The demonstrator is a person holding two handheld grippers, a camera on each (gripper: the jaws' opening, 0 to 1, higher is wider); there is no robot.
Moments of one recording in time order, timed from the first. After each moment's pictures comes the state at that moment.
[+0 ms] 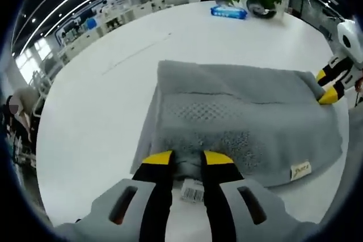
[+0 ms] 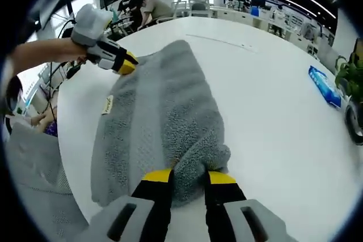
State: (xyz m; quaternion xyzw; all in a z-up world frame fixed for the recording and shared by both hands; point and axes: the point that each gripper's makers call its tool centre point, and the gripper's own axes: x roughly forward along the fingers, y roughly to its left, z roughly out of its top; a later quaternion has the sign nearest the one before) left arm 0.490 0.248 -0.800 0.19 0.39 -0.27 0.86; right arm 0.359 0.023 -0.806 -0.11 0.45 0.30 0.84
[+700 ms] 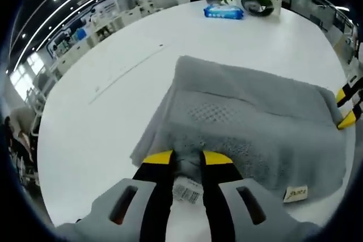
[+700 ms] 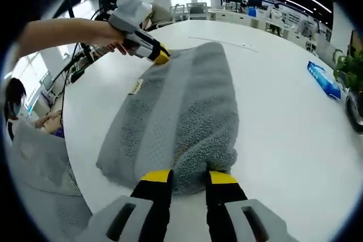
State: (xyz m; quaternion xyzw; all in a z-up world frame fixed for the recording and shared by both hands) left arm 0.544 0.211 -0.800 0.22 0.37 -0.30 0.85; right arm 0.334 0.031 -0.804 -0.09 0.44 0.30 0.84
